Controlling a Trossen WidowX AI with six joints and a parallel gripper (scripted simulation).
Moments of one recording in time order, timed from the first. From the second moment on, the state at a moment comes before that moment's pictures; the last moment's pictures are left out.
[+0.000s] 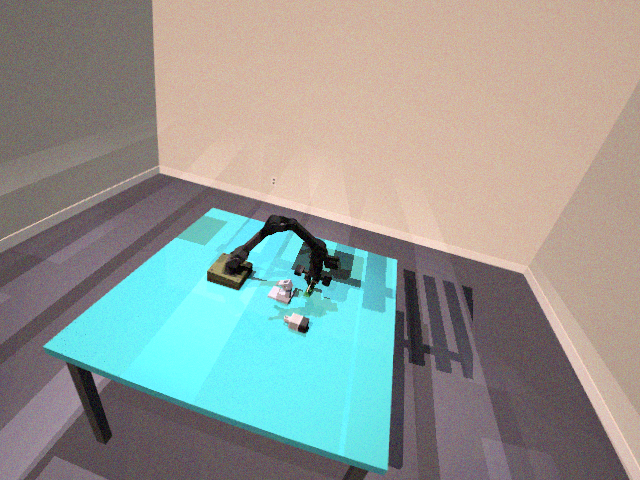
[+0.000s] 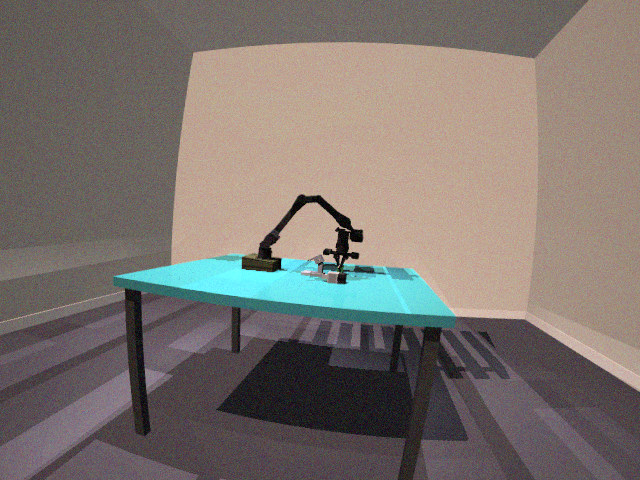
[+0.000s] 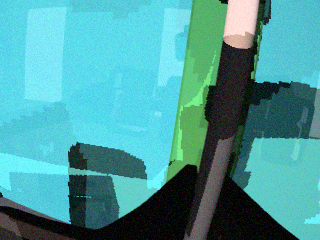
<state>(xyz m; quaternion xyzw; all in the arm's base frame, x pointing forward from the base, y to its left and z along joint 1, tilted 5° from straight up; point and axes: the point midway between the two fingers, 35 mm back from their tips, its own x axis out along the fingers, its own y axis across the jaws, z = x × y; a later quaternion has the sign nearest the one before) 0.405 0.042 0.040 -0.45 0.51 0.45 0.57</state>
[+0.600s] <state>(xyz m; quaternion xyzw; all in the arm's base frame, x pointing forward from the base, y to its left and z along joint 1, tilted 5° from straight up) 0.405 0.042 0.033 -0.45 0.51 0.45 0.57</state>
